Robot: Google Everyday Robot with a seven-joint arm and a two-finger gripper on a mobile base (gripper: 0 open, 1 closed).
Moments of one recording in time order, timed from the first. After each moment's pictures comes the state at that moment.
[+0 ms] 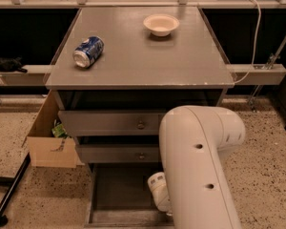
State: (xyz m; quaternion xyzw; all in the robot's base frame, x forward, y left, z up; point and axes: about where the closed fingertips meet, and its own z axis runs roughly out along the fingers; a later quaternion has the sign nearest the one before) arm 0.484 -0.134 0.243 0.98 -0.11 0.13 0.11
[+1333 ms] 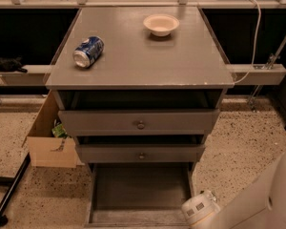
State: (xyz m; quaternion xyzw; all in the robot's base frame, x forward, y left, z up) arm 0.392 -0.242 0.419 0.95 -0.16 0.22 0.13
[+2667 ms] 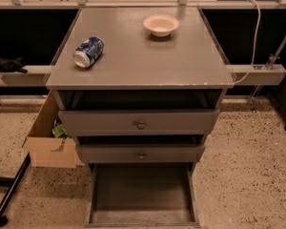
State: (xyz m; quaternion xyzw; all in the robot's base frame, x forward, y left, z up) arm 0.216 -0.359 0.542 0.88 -0.29 0.27 0.24
